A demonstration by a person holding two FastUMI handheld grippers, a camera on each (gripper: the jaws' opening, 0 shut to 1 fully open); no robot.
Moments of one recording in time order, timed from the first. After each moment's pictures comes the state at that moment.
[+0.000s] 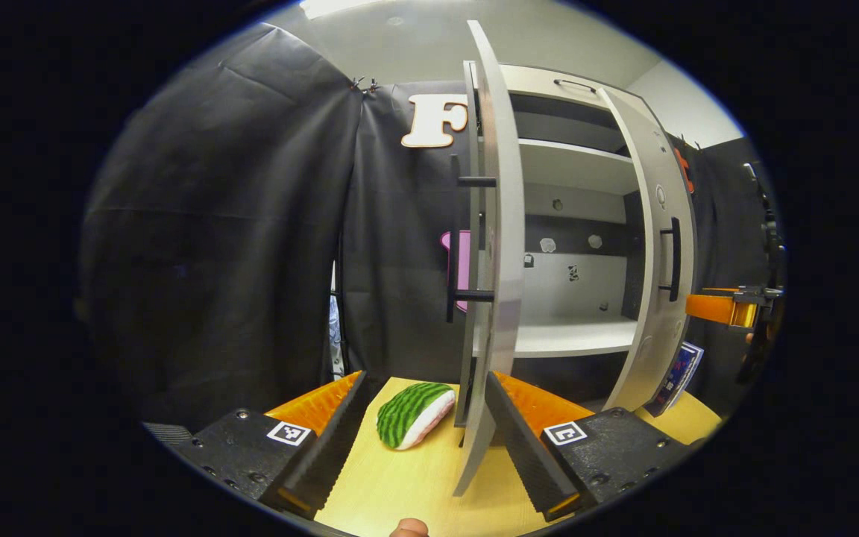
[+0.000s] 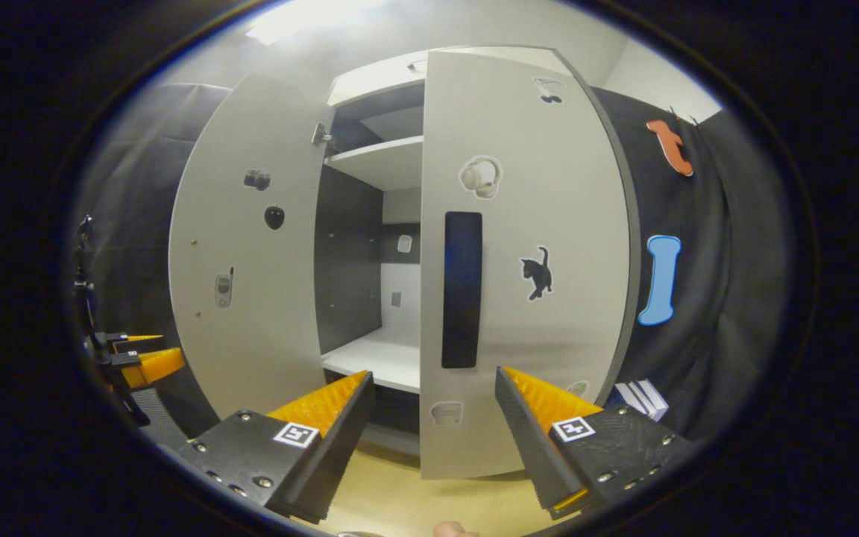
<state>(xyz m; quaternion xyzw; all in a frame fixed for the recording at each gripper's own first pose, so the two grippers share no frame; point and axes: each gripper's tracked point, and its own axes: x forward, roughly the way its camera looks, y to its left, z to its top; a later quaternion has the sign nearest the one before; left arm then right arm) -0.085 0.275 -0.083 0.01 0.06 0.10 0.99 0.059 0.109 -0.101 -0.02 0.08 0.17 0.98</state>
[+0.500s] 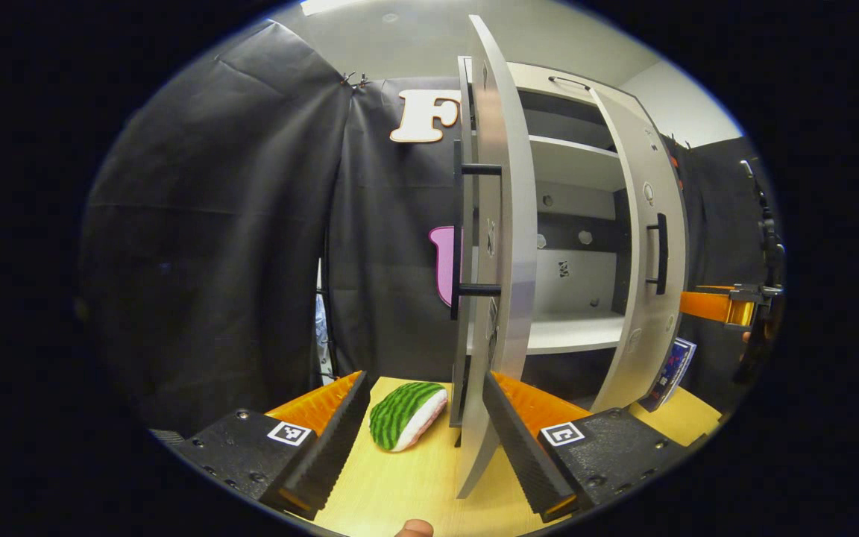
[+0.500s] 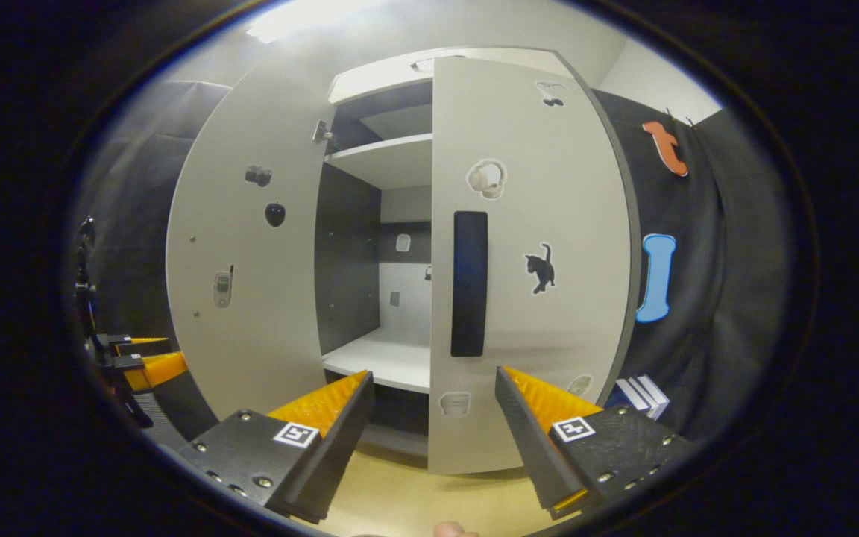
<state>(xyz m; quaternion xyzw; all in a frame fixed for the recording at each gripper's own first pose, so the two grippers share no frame) -0.074 0.273 -0.087 0.01 0.07 0.06 1.00 0.054 0.115 -0.105 -0.02 0.08 0.16 0.98</state>
